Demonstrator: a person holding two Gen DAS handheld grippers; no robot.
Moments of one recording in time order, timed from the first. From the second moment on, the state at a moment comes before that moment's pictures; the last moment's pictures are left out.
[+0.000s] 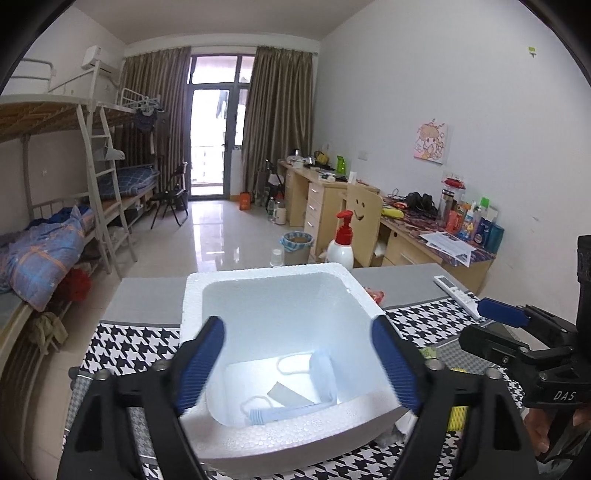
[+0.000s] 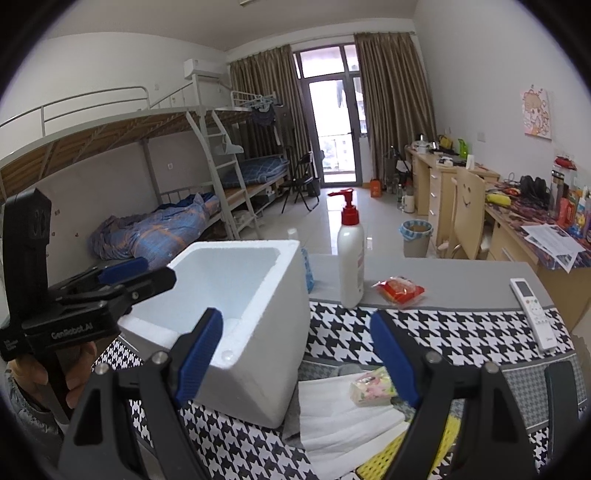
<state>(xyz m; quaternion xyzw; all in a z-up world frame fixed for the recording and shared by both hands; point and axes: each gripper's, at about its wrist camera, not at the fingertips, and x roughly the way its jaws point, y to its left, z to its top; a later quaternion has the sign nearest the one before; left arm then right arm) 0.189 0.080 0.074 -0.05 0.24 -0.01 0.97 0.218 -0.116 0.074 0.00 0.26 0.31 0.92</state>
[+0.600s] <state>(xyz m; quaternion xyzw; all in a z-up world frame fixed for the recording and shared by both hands) 0.153 0.067 0.094 -0.05 0.20 -0.03 0.98 0.188 -0.131 0.087 -0.01 0.23 0.30 0.93</state>
